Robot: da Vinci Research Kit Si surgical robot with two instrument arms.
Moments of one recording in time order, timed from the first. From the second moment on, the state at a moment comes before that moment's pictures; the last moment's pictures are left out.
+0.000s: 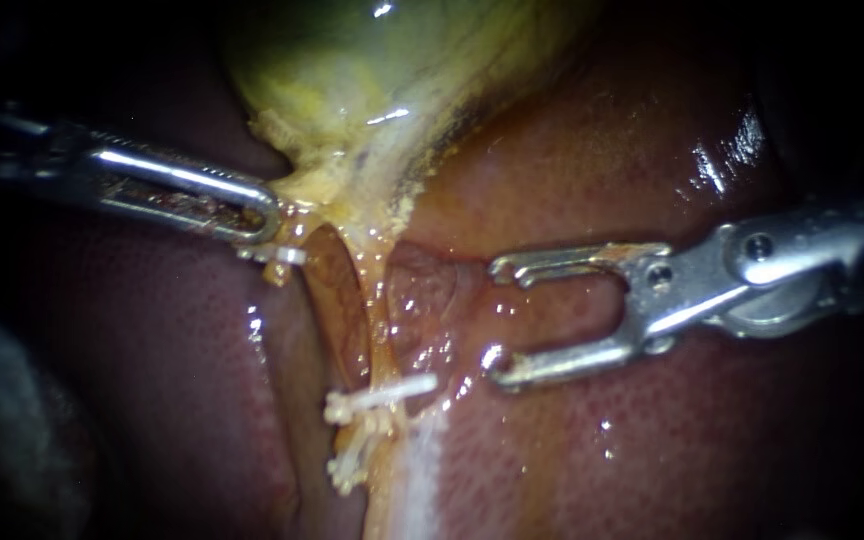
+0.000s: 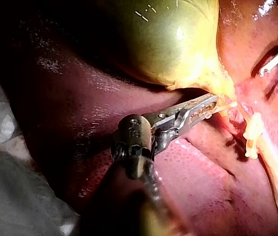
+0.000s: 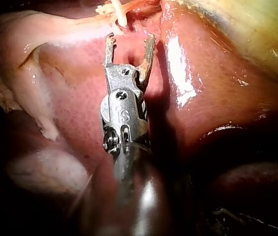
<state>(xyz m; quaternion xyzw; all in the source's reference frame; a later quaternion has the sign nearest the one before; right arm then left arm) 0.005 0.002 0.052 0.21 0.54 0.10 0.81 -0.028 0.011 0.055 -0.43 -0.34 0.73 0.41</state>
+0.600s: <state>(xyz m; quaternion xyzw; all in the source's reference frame) 0.003 0.002 0.052 0.21 0.54 0.10 0.81 -0.032 0.011 0.059 -0.43 -0.32 0.73 0.42</state>
